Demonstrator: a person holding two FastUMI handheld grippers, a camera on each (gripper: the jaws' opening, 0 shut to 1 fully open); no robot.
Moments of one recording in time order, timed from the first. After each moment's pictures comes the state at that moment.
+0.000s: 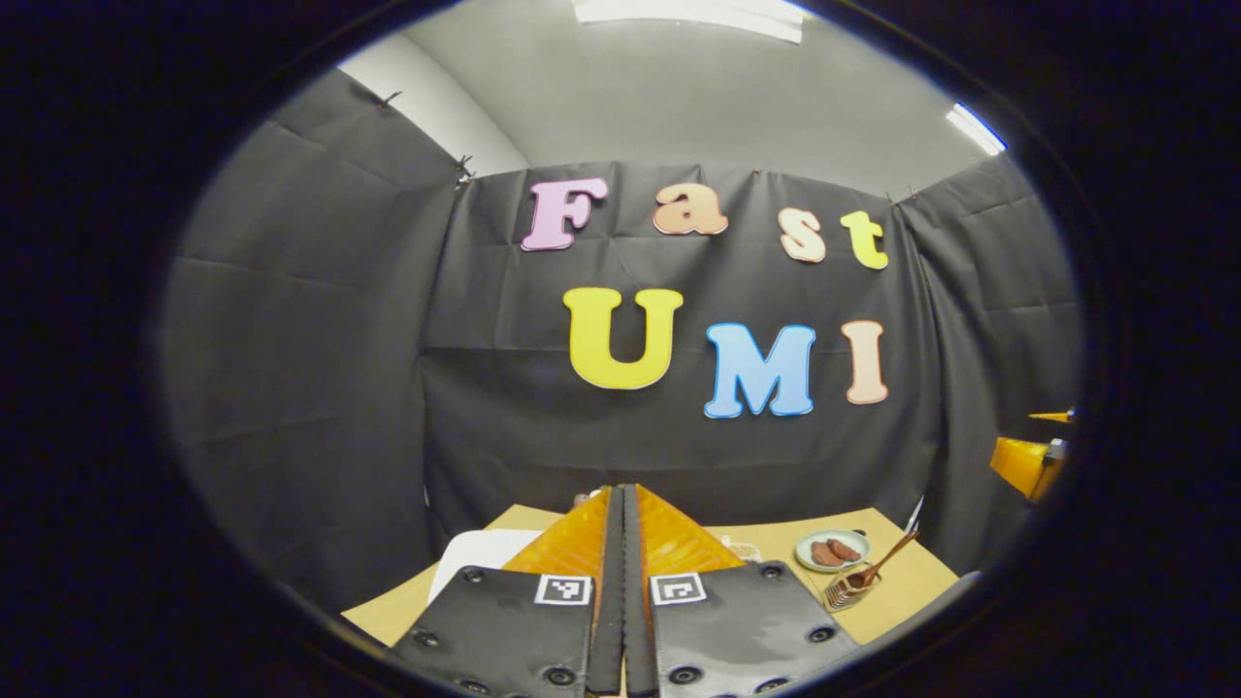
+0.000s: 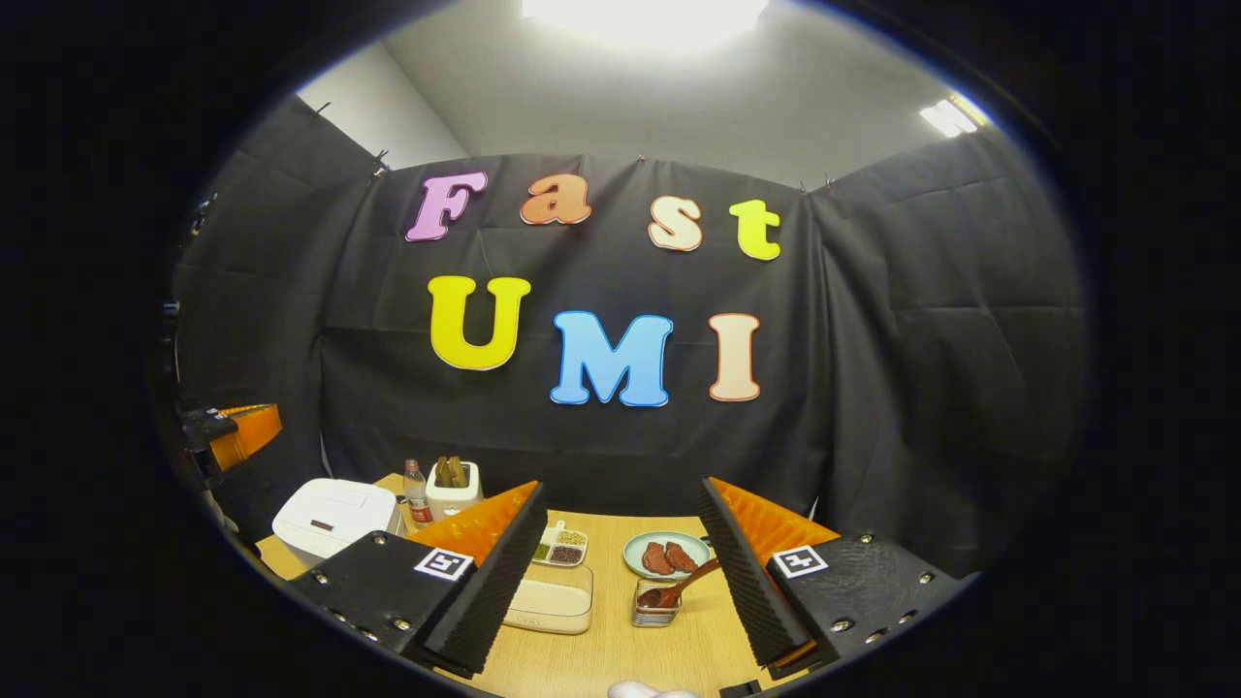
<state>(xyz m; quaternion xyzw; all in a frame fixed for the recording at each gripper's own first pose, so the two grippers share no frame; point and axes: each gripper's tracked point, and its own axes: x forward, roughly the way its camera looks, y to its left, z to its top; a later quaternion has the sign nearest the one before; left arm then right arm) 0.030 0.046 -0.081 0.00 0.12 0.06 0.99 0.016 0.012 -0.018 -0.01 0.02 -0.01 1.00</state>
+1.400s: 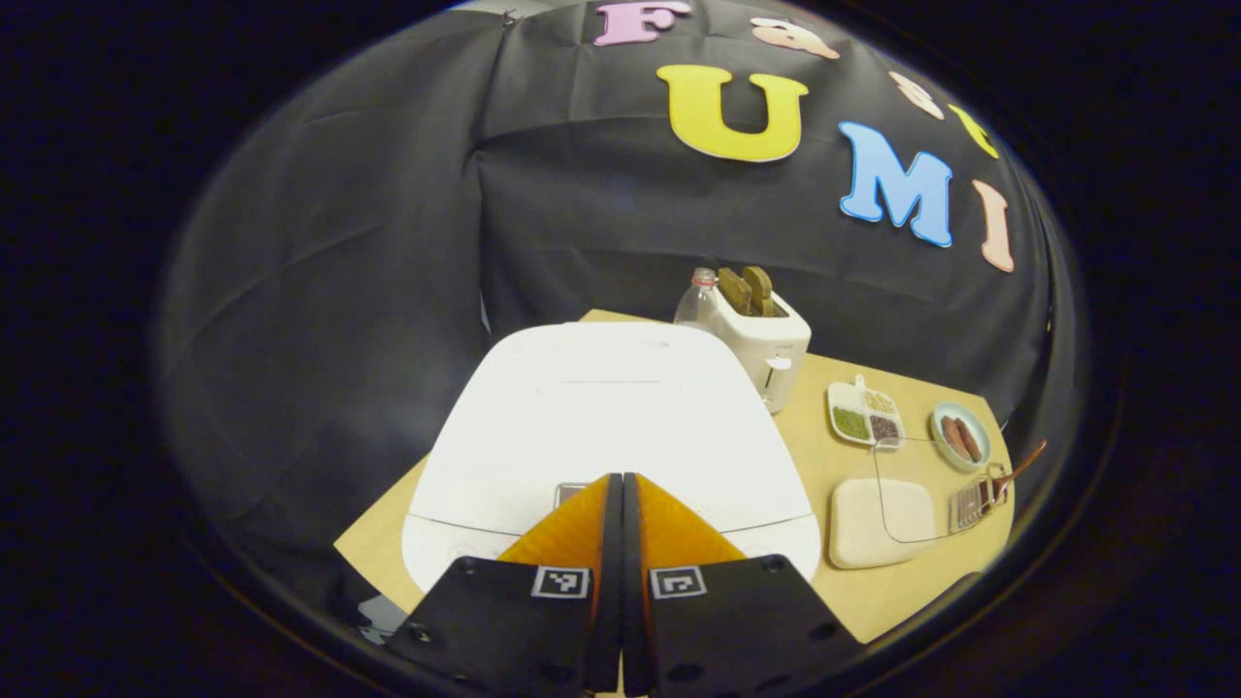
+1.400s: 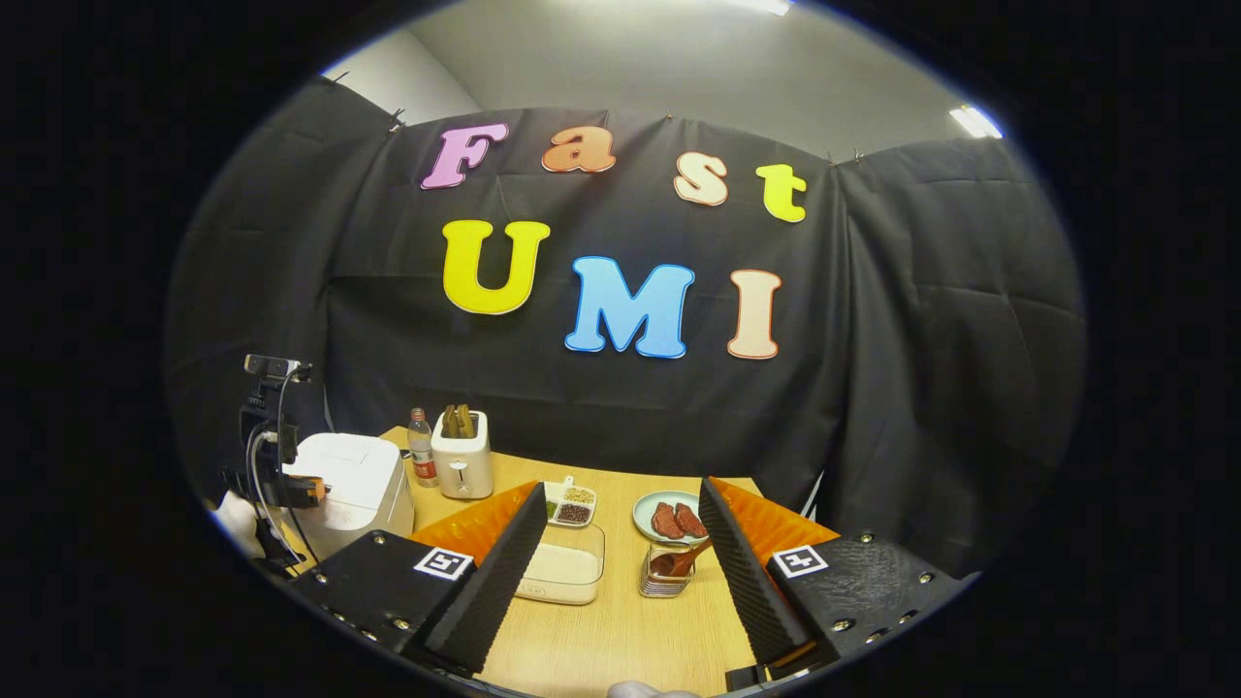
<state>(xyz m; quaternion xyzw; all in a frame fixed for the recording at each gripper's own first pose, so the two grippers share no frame) 0.073 0.169 -0.367 -0.03 0.41 0.15 0.90 0.022 0.040 -0.067 -0.04 0.10 0.01 0.99</state>
